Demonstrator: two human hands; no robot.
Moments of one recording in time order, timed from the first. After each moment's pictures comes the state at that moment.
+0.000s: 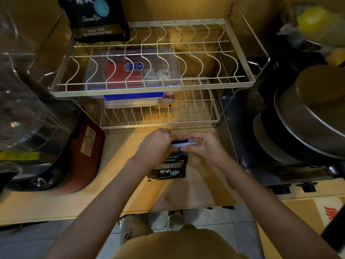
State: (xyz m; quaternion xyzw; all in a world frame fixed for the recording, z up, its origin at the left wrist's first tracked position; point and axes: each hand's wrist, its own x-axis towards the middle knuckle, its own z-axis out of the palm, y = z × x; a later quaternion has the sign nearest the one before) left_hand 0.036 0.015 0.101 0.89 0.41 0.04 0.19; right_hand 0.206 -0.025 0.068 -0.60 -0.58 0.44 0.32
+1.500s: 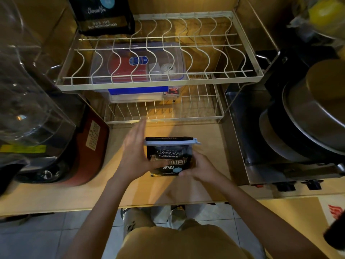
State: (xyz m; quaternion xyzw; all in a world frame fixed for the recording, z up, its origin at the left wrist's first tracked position) left_hand -0.022 -0.006 0.065 0.78 0.52 0.21 0.29; right_hand 0.185 -0.060 -0.002 -0.59 -0.50 0.56 0.28
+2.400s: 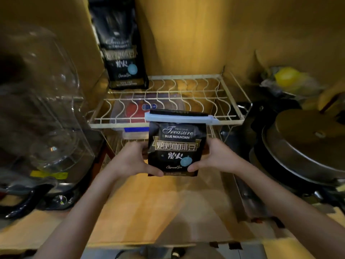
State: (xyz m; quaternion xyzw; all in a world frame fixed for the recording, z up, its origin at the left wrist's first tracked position) left_hand -0.032 0.020 0.174 0.81 0.45 0.16 0.36; right_hand 0.206 -0.025 0.175 -0.57 -0.66 0.42 0.26
